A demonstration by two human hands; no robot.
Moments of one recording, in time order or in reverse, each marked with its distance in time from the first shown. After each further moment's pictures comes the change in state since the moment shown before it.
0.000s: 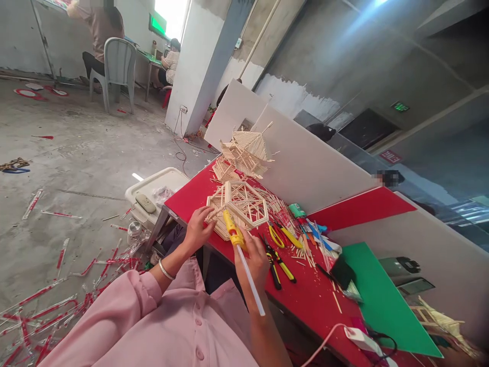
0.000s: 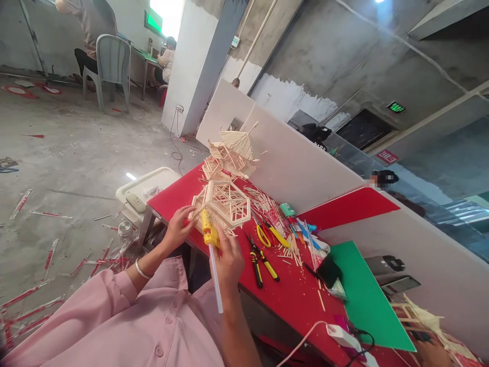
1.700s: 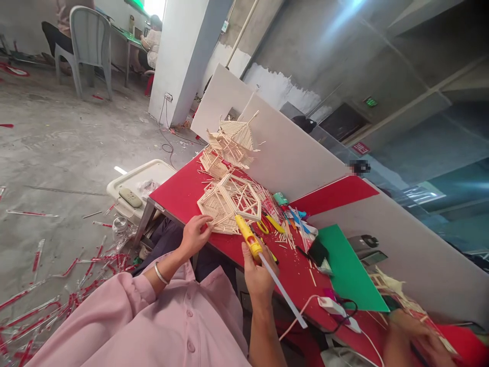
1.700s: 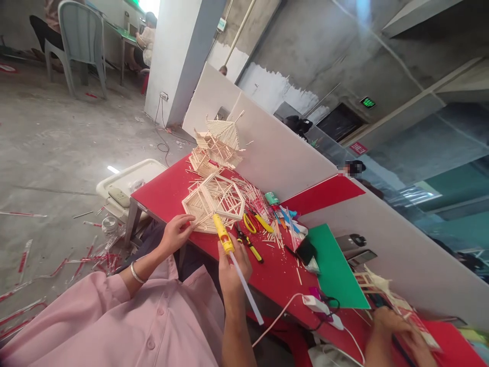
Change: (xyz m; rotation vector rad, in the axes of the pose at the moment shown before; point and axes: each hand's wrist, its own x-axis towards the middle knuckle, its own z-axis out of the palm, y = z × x) left_hand -0.035 0.013 0.027 -0.023 -0.089 -0.045; right_hand -0.027 0.020 -0.041 -0.079 0.163 0.089
